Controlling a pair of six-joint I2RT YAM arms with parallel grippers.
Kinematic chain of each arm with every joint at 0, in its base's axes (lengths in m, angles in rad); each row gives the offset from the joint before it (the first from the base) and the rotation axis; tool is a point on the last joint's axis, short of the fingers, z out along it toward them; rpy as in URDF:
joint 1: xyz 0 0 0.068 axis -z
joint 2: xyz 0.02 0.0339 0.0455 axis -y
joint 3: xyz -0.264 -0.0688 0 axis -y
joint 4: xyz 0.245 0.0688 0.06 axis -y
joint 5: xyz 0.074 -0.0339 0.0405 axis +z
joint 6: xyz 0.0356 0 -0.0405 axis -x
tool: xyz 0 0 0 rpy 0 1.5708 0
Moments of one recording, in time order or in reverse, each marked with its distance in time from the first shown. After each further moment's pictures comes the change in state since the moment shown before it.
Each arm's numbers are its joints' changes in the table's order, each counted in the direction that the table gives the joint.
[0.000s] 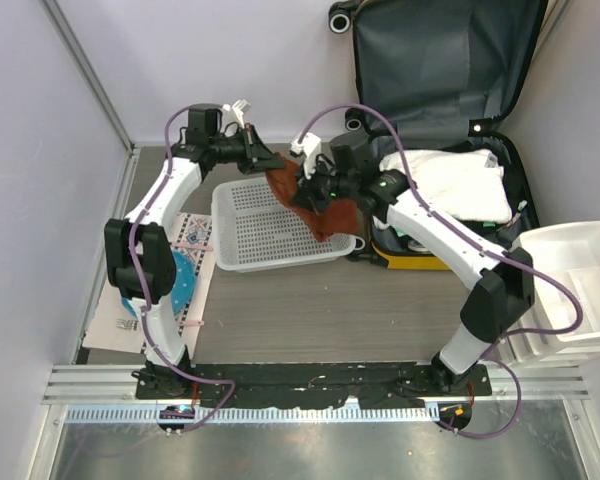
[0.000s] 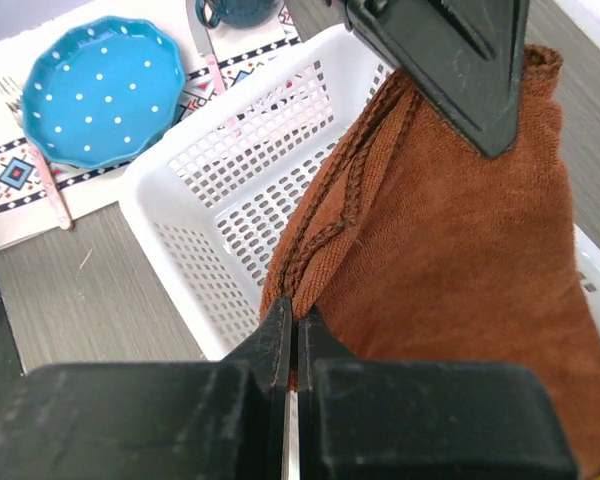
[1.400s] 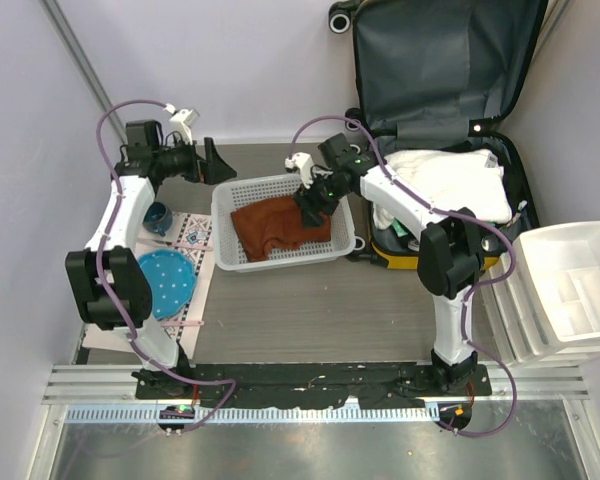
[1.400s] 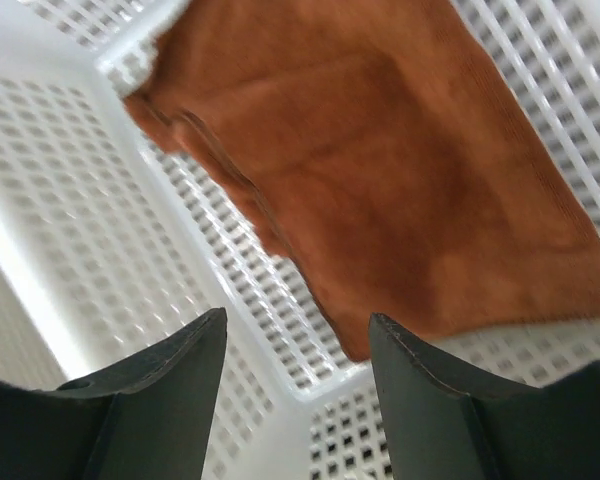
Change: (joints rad) left arm -0.268 0.207 -0.224 -0.060 0.098 -0.614; right arm 0.061 -0.406 0.253 -0.301 0.067 0.245
